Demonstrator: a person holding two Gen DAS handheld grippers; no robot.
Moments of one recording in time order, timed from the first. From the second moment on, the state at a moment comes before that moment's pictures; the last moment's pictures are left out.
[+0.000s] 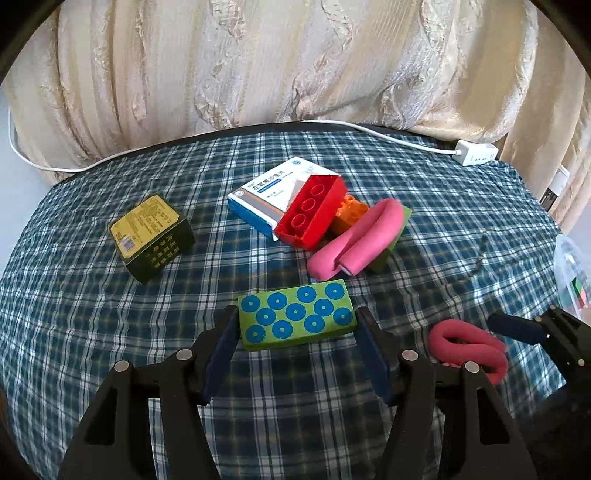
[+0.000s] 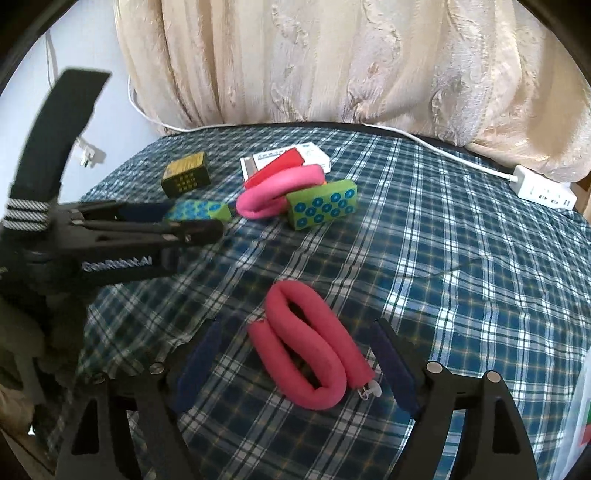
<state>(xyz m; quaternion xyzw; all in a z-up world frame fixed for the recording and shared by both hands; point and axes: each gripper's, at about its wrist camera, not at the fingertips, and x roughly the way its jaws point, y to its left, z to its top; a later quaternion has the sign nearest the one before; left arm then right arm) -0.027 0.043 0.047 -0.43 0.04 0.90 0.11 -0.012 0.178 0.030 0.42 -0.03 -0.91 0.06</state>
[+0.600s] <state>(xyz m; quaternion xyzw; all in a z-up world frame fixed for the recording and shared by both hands) -0.015 0.066 0.057 -0.41 0.05 0.90 0.13 0.006 0.193 0.045 0.39 -0.05 -0.92 0.04</state>
